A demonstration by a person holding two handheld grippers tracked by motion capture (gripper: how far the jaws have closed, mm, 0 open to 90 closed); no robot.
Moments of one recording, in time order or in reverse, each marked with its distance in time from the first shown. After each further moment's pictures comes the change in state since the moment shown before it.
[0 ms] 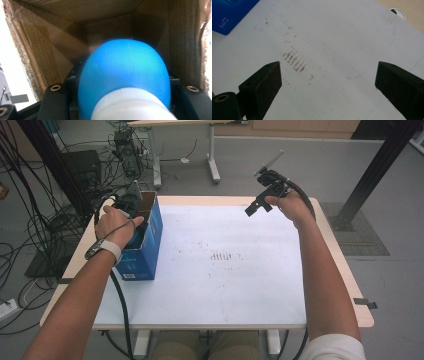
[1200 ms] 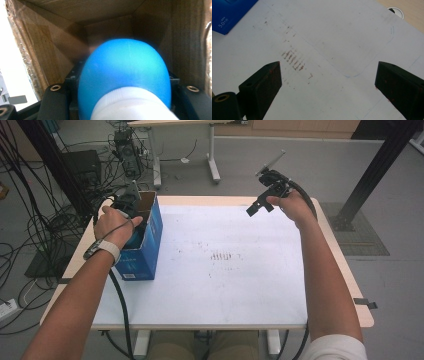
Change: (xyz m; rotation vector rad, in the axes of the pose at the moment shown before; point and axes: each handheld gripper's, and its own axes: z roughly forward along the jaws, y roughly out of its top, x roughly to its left) left arm 0.006 -0.003 0.001 -0.011 -0.014 -0.004; right arm -0.001 -0.002 -0.002 -0.002 -0.003 0.002
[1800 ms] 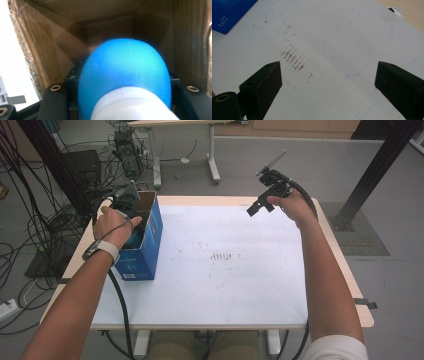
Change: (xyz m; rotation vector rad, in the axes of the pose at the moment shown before) left arm 0.003 -0.001 0.000 0.001 -0.007 -0.007; right arm 0.000 -0.001 -0.001 0.002 -0.003 0.000
